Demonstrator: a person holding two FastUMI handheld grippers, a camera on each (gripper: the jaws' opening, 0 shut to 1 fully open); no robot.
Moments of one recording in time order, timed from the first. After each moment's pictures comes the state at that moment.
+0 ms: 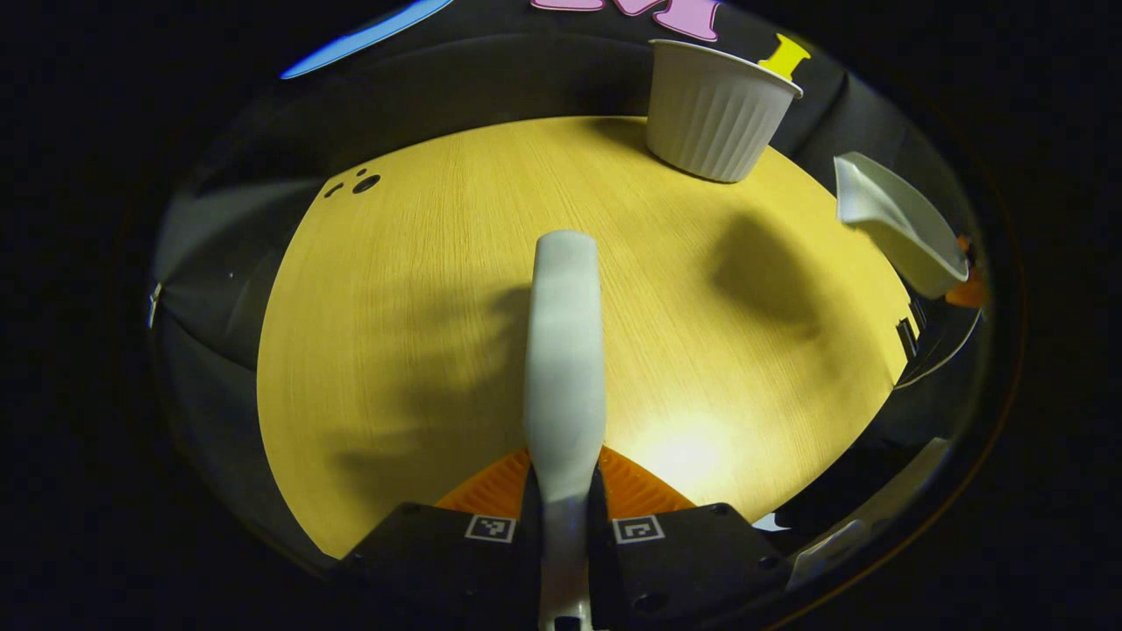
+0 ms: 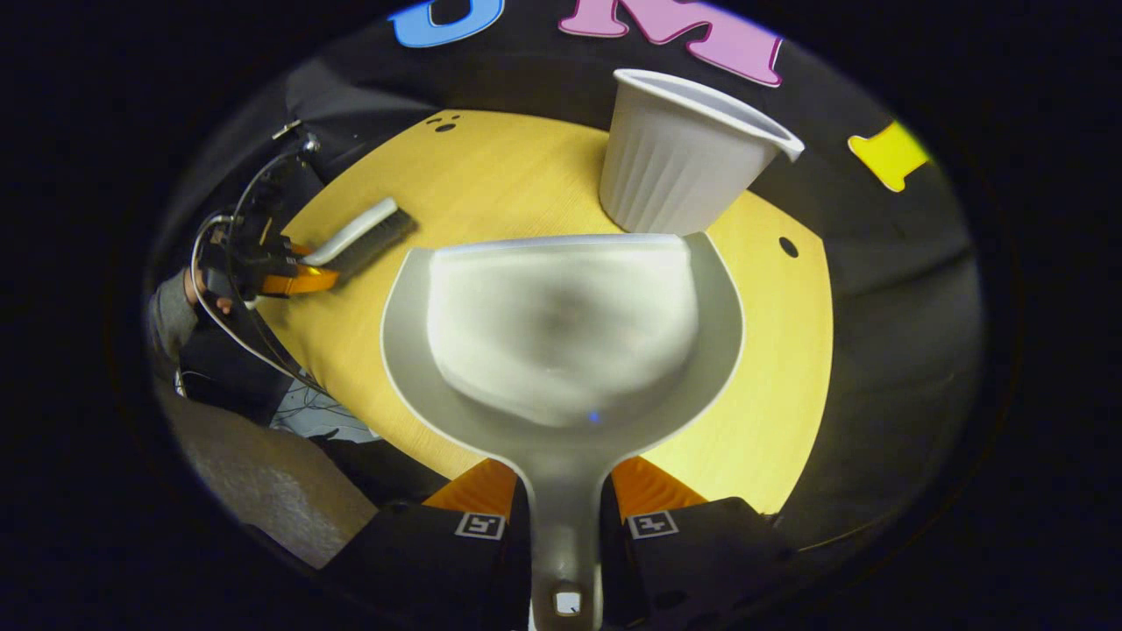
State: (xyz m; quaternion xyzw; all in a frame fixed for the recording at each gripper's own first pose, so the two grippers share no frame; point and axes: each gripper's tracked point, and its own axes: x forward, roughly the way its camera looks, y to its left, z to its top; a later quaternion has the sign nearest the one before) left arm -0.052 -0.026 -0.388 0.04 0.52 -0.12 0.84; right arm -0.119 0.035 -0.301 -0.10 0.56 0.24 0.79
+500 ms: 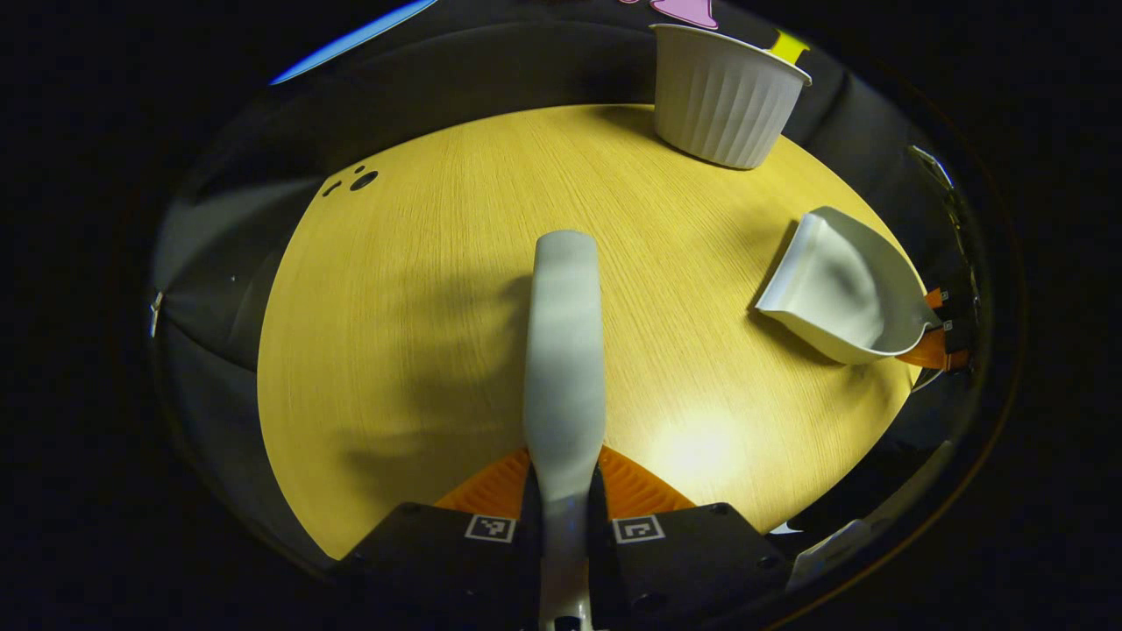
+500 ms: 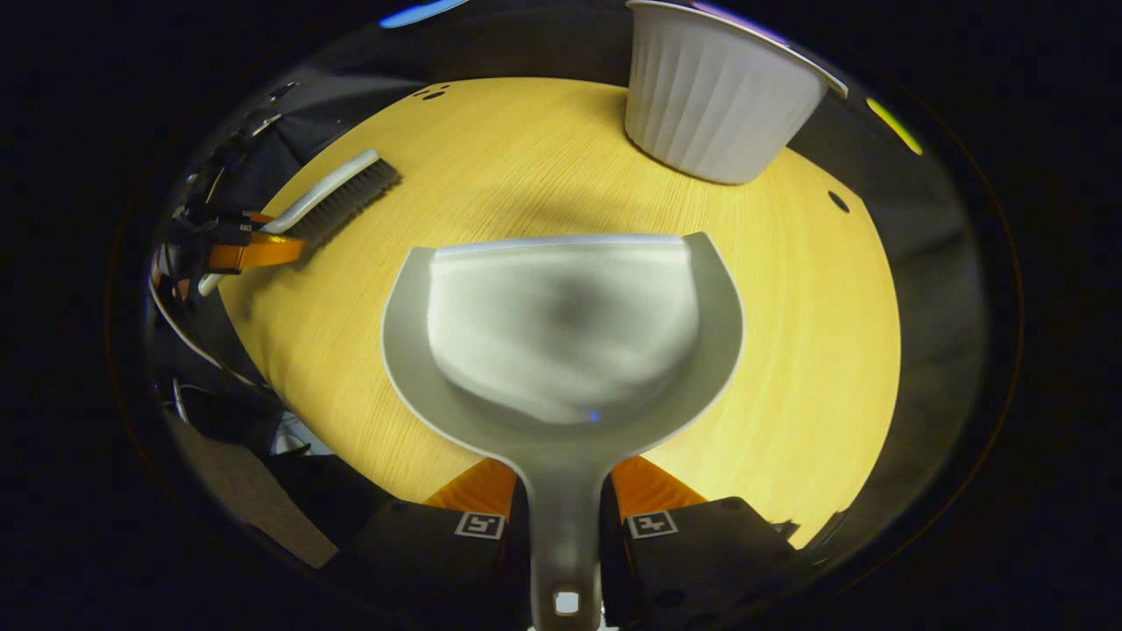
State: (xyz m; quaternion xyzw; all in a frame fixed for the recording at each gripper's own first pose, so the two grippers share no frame) left arm -0.052 -0.025 -0.392 0.06 0.53 -0.11 0.84; right arm -0.132 0.079 -0.398 -0.04 0.59 0.24 0.77
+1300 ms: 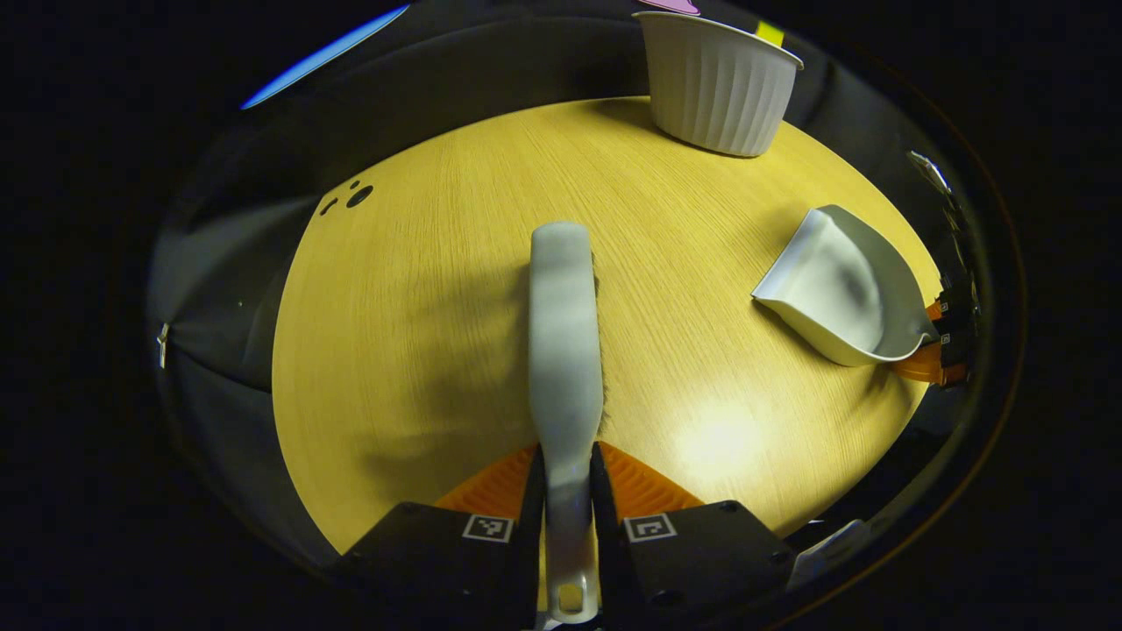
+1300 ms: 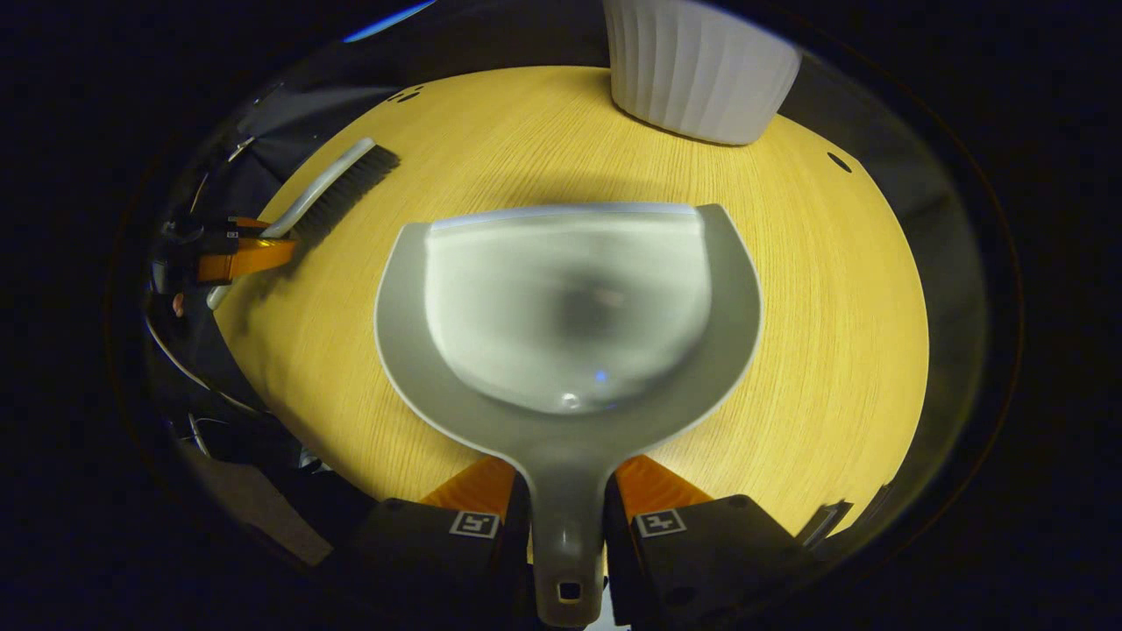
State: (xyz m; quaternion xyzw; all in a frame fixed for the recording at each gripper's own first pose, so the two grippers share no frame) left arm -0.046 -0.022 -0.389 0.10 0.53 -0.10 0.84; right arm -0.148 0.091 -0.420 -0.01 0.61 0.22 0.76
